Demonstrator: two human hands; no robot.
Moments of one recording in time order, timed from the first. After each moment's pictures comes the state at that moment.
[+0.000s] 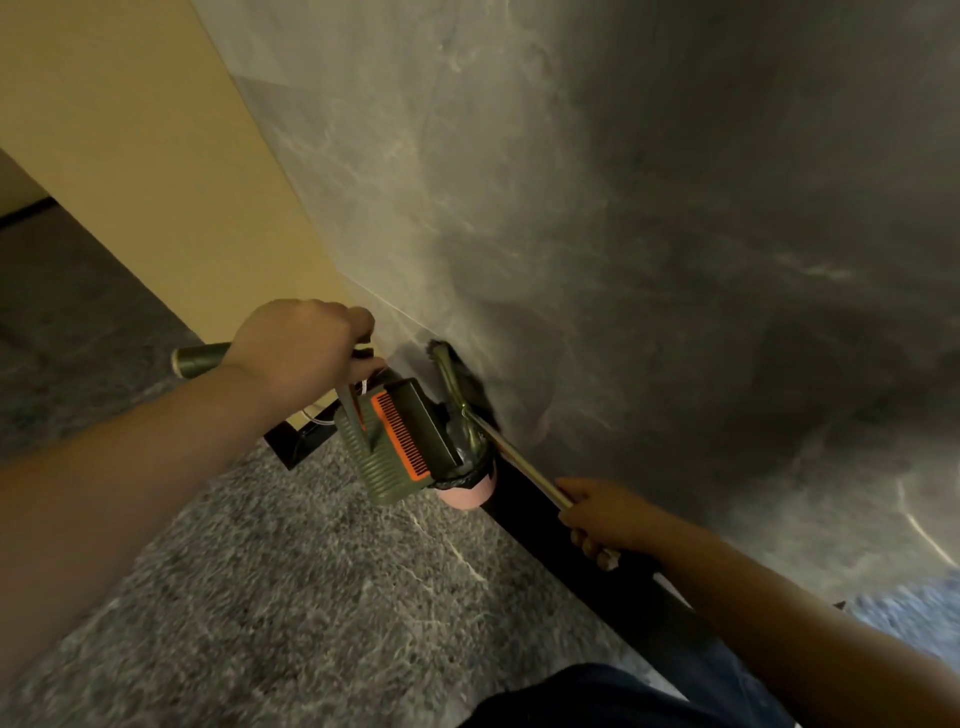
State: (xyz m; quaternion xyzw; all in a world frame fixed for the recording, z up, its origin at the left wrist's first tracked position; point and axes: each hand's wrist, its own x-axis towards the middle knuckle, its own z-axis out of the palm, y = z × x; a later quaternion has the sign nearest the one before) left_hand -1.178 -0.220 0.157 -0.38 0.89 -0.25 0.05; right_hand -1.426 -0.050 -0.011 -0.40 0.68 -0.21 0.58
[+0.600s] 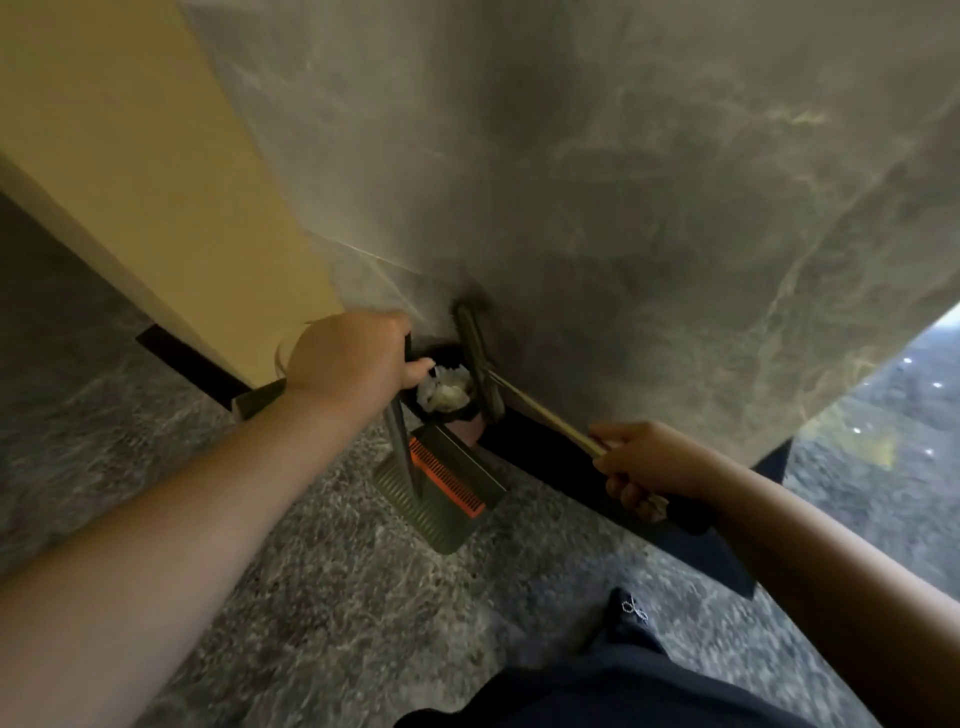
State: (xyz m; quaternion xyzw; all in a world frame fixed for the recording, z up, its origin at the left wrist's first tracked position) left_hand -1.057 -0.114 0.117 -0.39 0.91 -0.10 -0.02; right_hand -1.271 0.070 0.044 -0.30 0.75 -0.25 0.54
